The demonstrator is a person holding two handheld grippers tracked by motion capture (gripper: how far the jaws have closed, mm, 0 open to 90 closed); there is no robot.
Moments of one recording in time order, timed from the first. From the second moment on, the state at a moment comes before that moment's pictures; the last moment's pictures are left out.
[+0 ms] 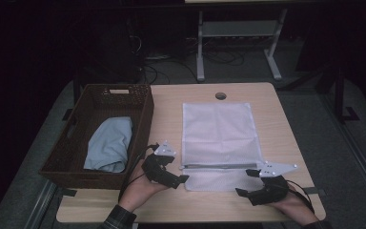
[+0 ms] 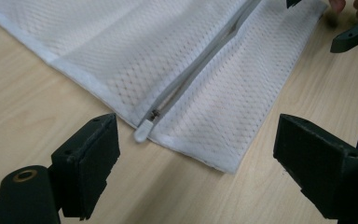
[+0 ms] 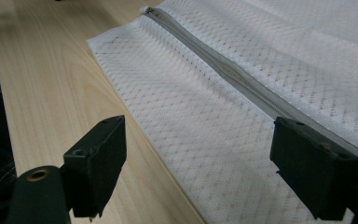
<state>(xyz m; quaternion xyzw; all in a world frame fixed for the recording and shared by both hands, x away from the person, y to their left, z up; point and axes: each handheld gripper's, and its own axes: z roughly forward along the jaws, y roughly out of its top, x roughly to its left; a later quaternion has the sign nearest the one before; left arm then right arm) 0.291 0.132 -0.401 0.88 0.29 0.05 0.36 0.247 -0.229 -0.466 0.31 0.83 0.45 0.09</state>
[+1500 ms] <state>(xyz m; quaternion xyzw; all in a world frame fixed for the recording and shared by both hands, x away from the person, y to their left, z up) 0.348 0.202 -0.332 0.87 0.32 0.10 0.35 0.247 -0.228 -0.470 0.31 0.84 0.44 0.10</state>
